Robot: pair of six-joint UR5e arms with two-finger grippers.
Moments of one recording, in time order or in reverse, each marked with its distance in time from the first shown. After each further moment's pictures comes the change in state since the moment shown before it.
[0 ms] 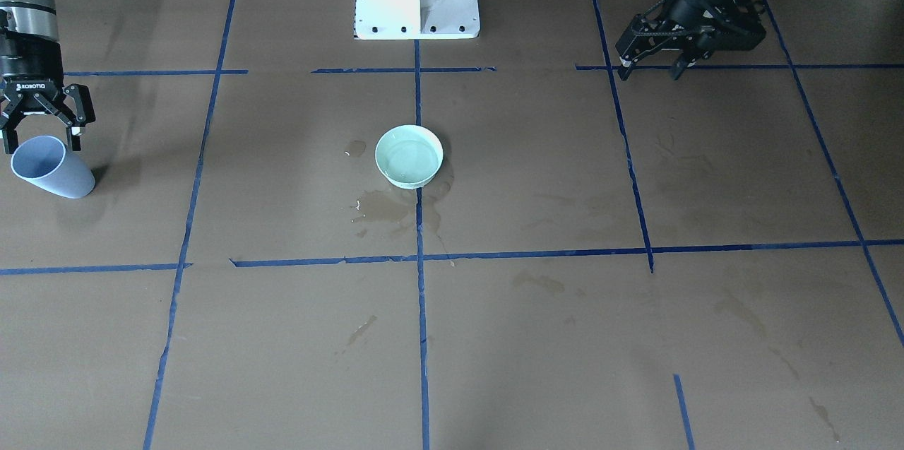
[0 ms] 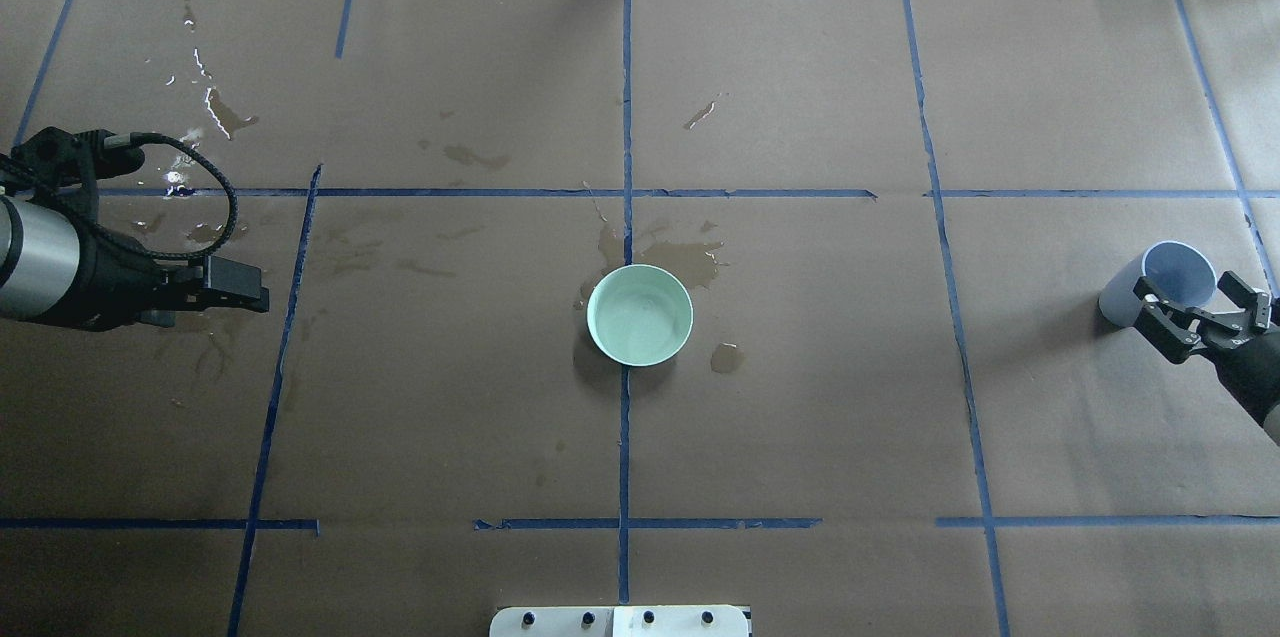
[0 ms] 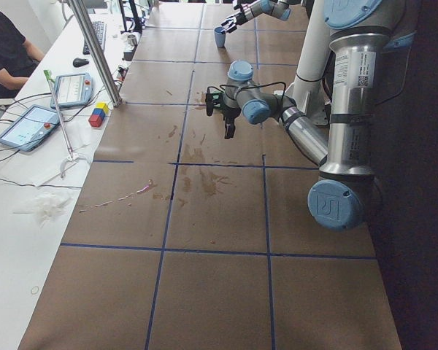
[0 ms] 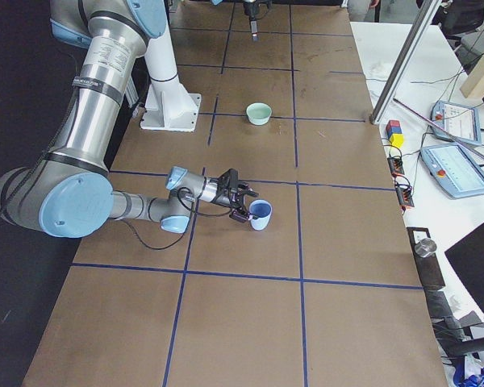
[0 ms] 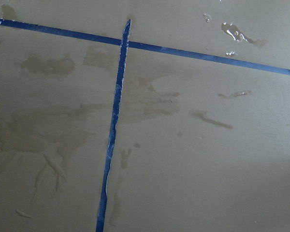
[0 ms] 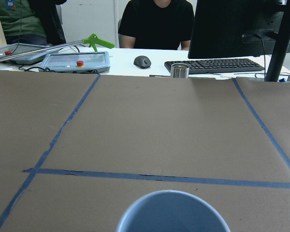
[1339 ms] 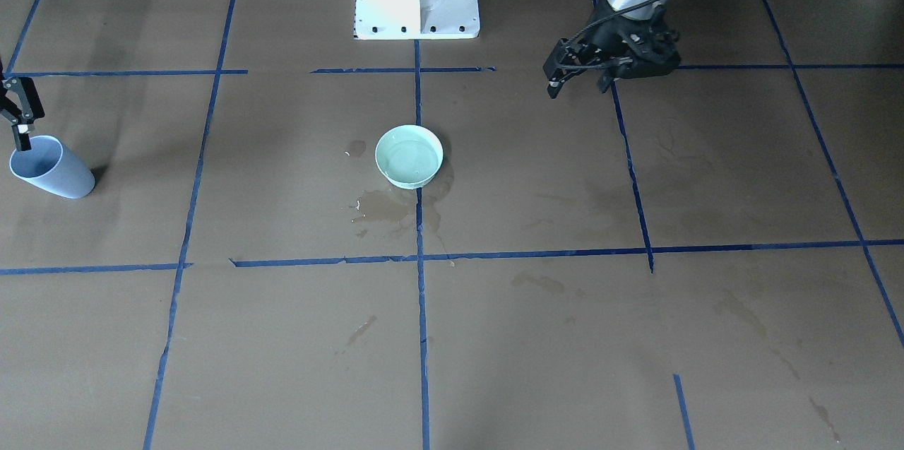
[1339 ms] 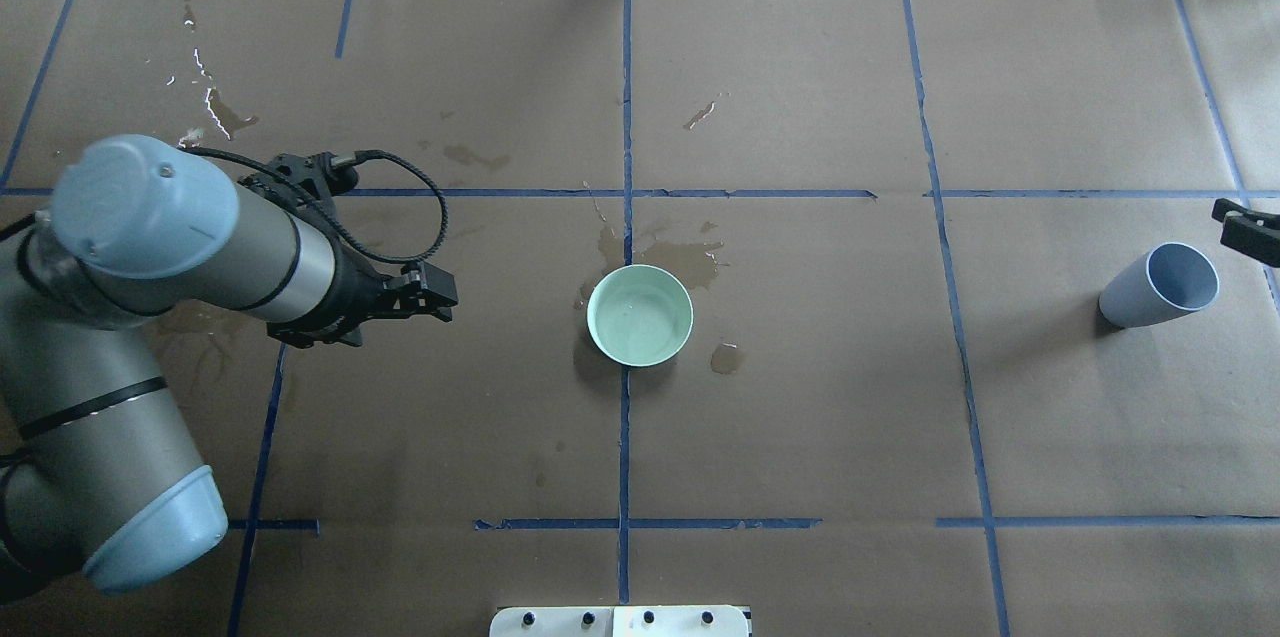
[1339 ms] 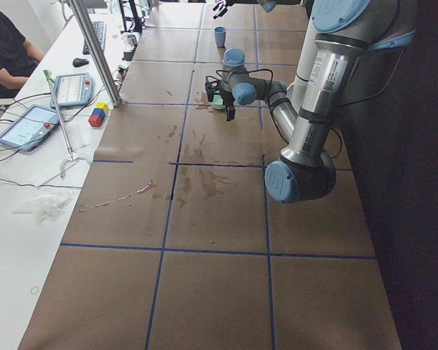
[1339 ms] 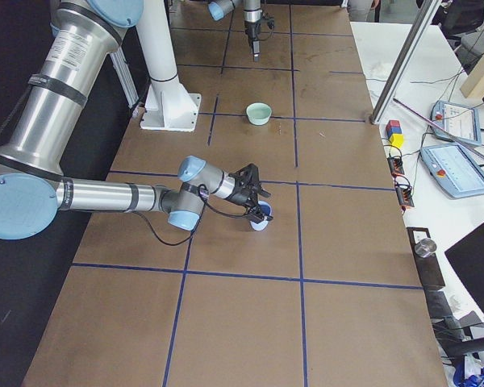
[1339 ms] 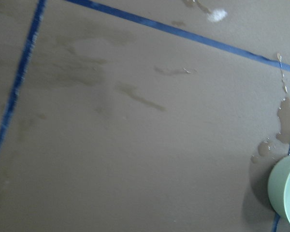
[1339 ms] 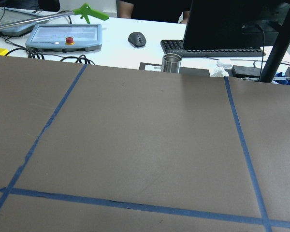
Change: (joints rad) left arm 0.174 -0.367 0.207 0.119 0.064 -0.228; right arm 0.598 0.071 0.140 -0.235 0.725 -0.343
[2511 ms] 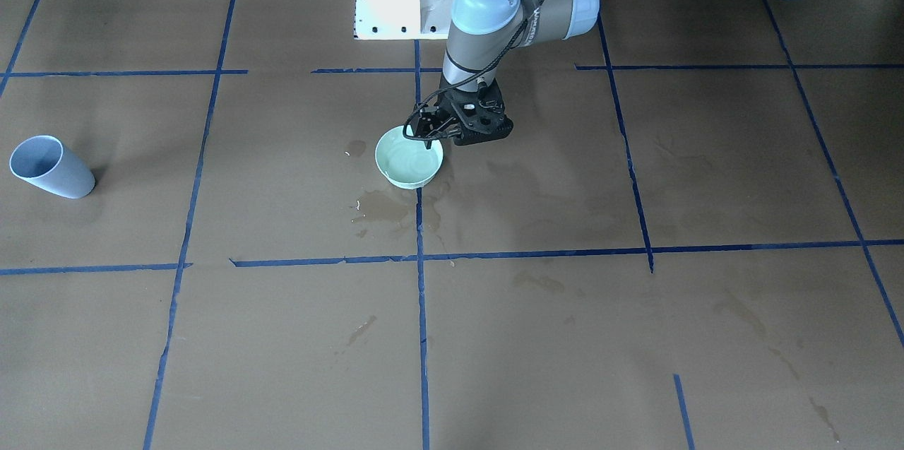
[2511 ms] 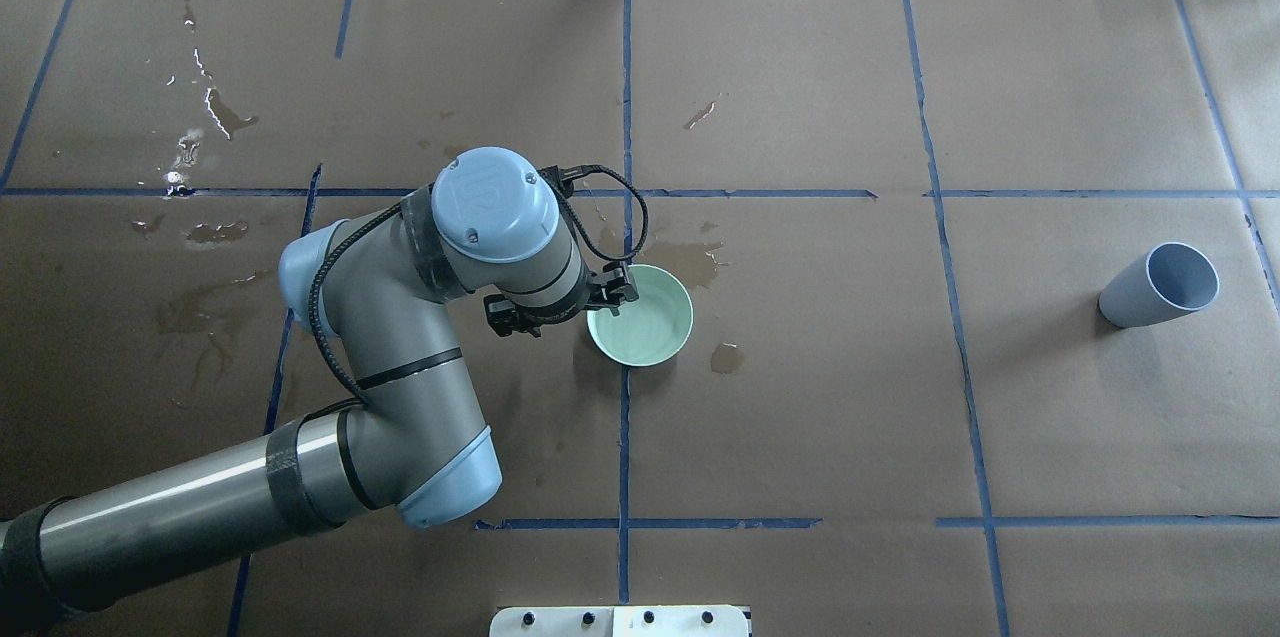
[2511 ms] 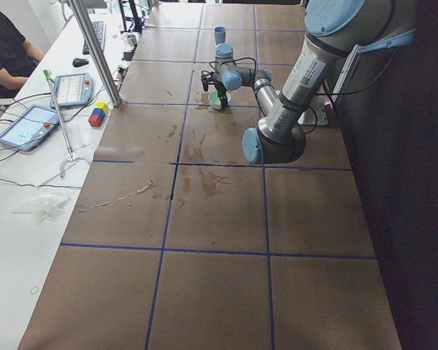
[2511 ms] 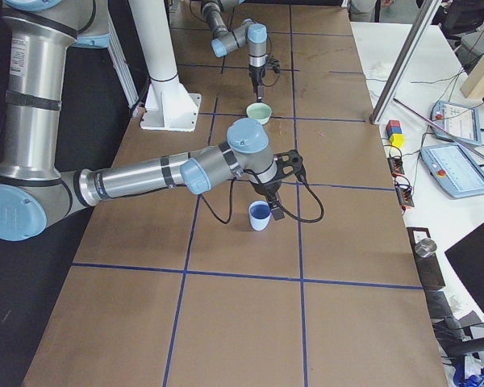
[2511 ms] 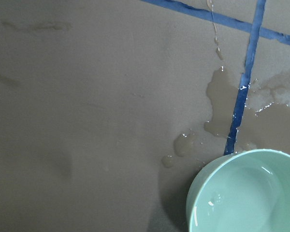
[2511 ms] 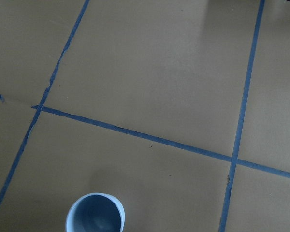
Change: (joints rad) left arm 0.078 -0.379 0.442 -0.008 0.043 -0.052; right arm 0.546 0.214 0.103 -0.874 0.841 -0.686
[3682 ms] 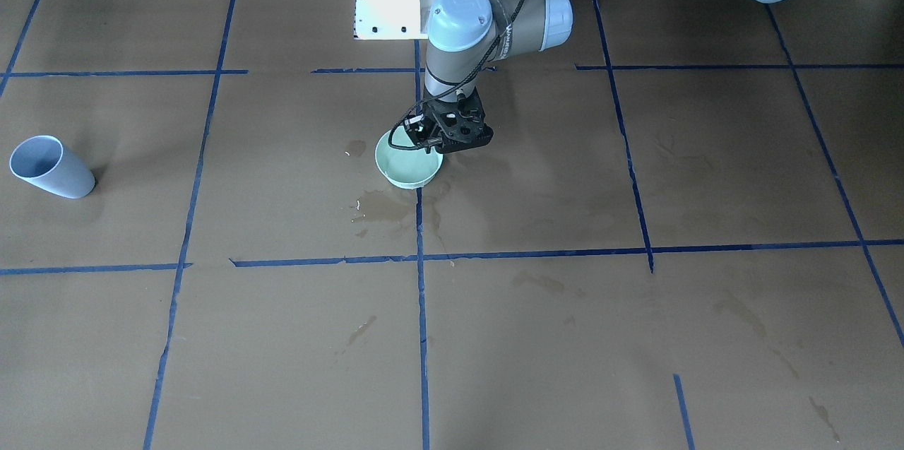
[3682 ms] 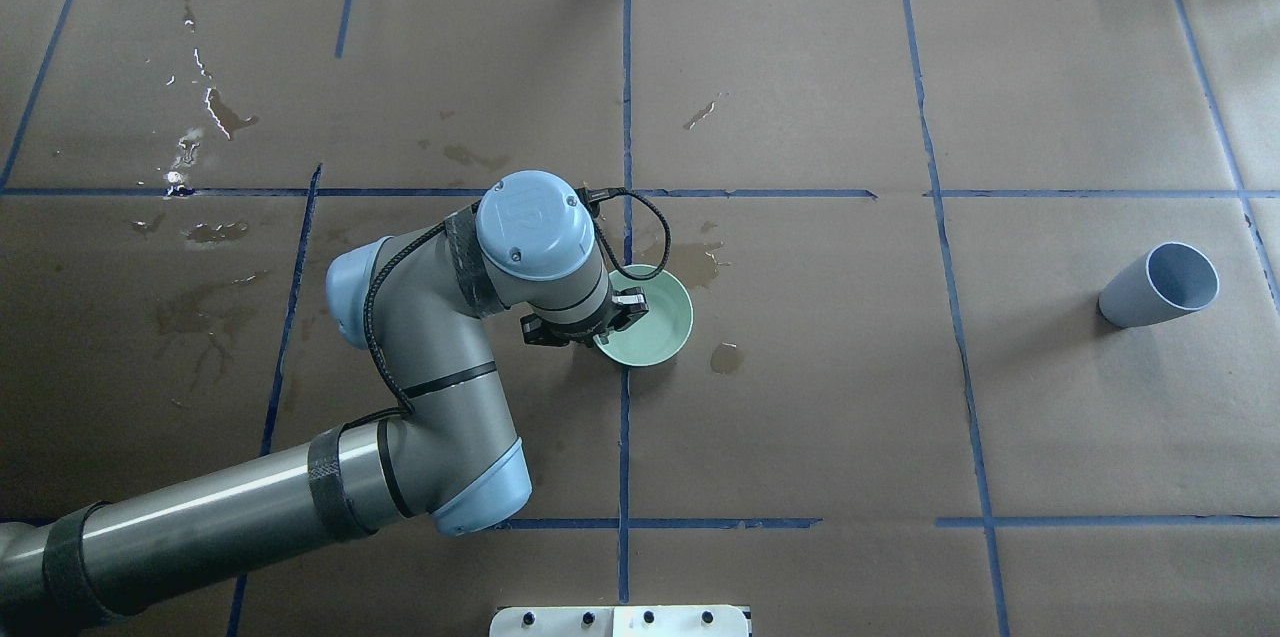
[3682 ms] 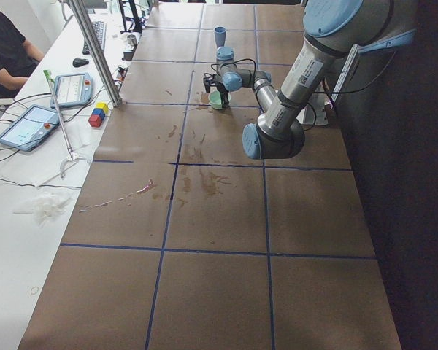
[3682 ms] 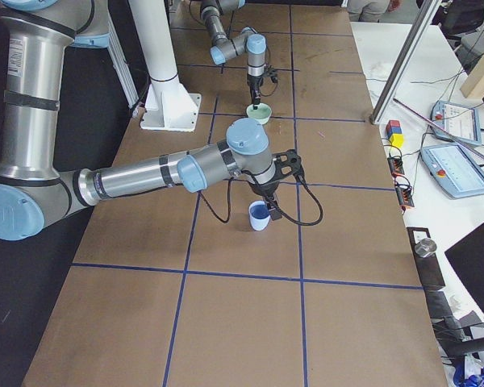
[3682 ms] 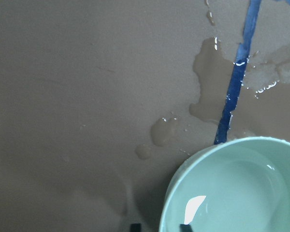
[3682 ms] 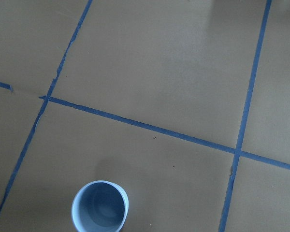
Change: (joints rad) left arm 0.027 -0.026 0.063 -0.043 0.000 -0.004; right arm 0.013 -0.003 0.008 -0.032 0.017 -0.031
